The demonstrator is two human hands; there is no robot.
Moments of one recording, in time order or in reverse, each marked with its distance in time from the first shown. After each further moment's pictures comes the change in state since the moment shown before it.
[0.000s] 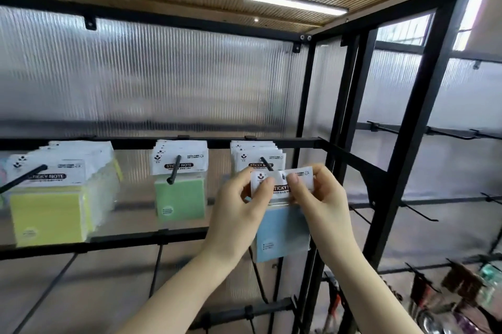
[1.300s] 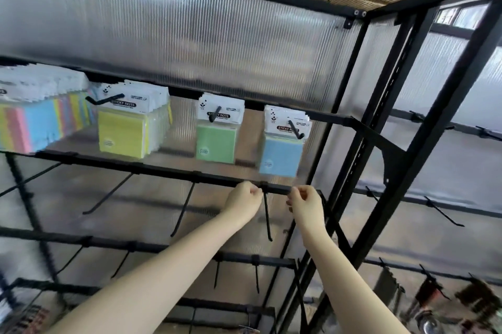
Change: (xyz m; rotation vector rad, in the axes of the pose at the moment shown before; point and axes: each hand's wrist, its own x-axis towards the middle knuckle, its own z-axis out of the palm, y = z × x) left_hand -0.048 -0.084 0.002 0.495 -0.042 -0.693; right_hand -0.040 0.101 0.006 -0.326 -0.068 0.517
